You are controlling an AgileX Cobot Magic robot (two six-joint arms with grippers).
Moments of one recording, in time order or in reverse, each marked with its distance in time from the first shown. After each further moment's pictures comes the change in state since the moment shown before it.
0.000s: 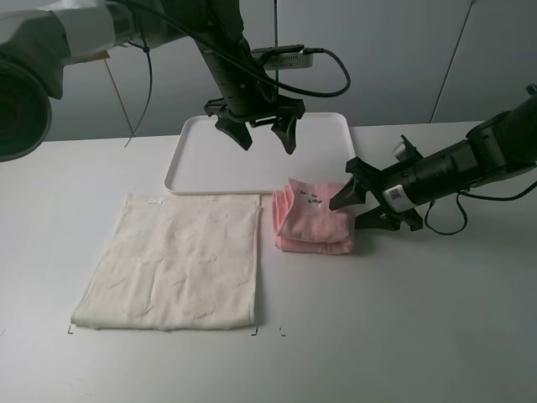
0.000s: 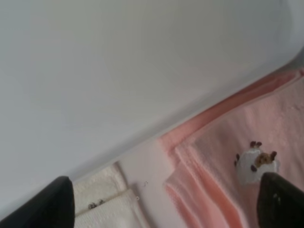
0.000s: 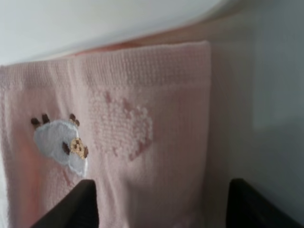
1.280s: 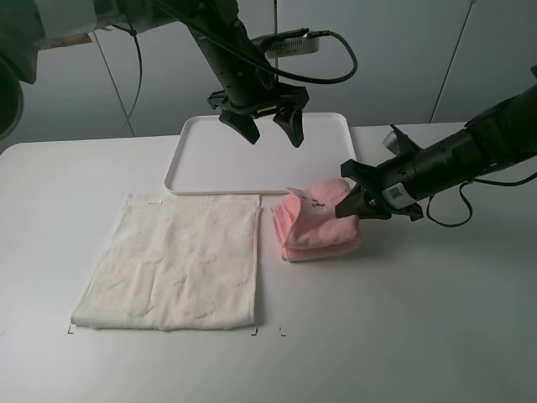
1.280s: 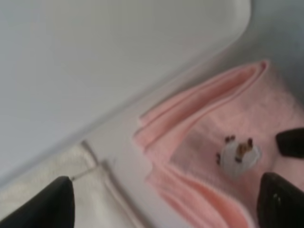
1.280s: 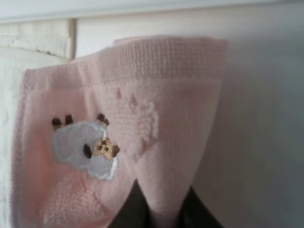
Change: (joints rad) left arm 0.000 -0.103 0.133 -0.082 -0.007 0.095; right arm 0.040 -0.090 0.011 -0.133 0.002 -0.025
